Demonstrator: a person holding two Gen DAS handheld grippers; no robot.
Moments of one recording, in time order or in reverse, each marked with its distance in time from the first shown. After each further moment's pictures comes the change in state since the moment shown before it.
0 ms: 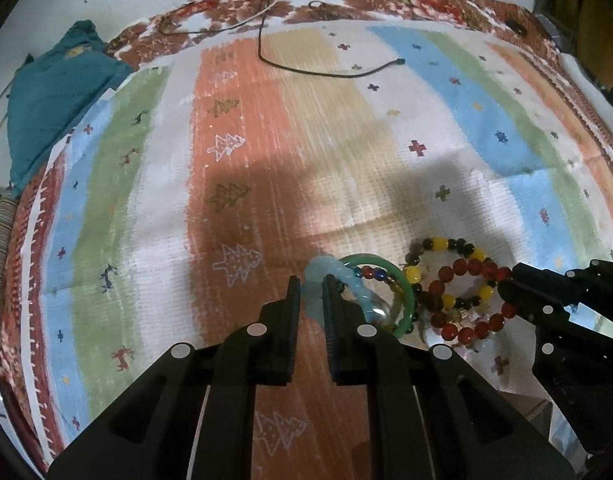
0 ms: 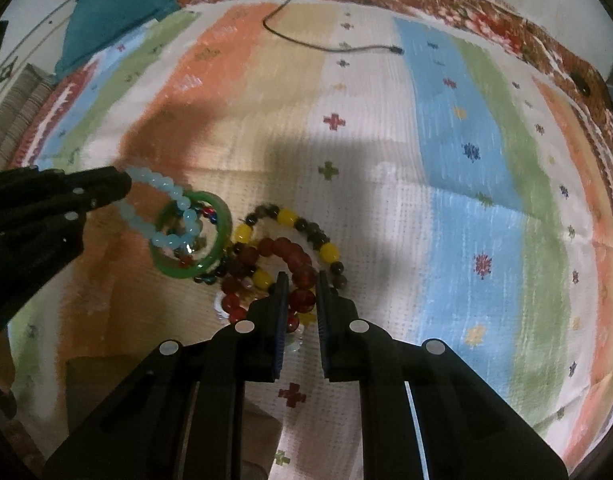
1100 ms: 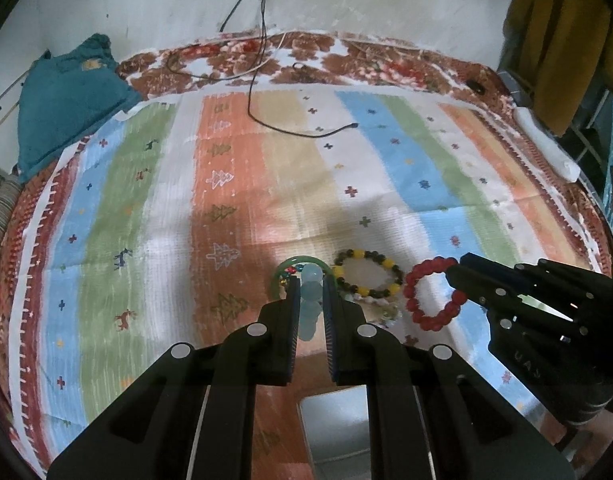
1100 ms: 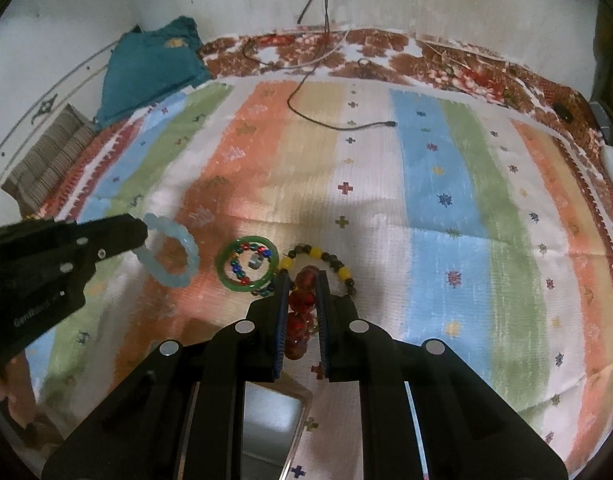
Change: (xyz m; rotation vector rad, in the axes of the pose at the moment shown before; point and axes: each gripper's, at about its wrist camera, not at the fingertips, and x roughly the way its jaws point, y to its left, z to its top) left arm -0.105 -0.006 -0.041 -0.069 -0.190 -0.138; right arm -0.095 0.011 -0.028 0.019 -0.250 0.058
